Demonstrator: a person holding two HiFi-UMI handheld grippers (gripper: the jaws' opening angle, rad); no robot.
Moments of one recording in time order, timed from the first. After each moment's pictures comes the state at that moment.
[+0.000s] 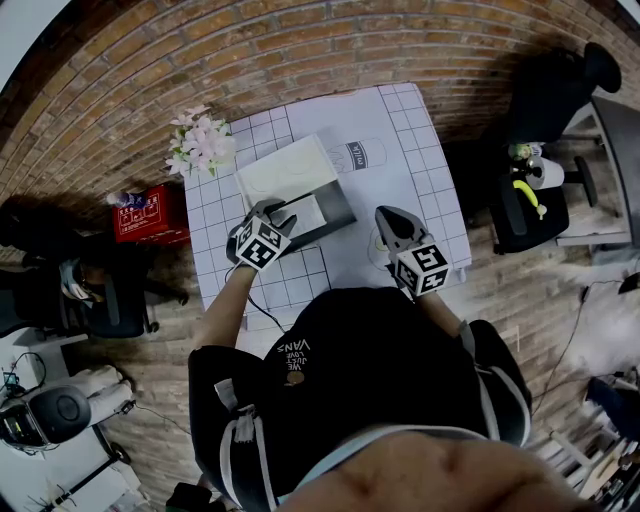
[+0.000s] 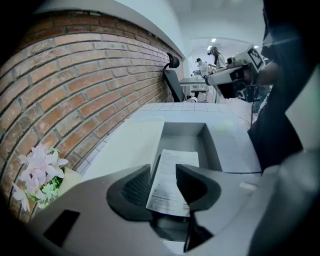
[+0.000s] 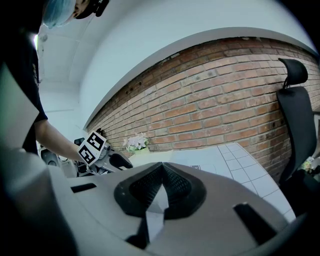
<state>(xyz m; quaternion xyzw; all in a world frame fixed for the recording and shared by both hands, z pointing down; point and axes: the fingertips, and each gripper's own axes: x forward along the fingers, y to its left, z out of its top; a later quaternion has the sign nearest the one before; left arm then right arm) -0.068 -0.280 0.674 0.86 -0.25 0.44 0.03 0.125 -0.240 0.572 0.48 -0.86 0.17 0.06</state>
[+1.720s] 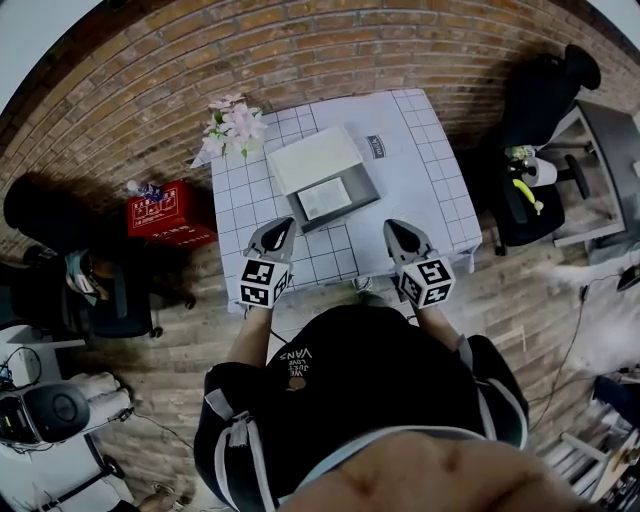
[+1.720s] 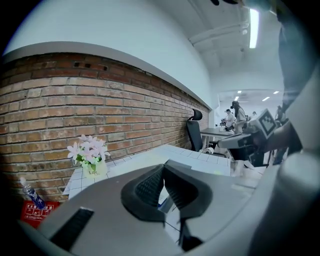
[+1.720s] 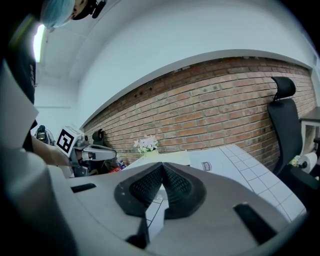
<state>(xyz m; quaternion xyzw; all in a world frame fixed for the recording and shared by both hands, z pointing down) -0.142 -0.165 0.544 0.90 -0.41 0.15 0.07 0.057 -0.133 0.544 0.52 -0.84 0.14 0.05</state>
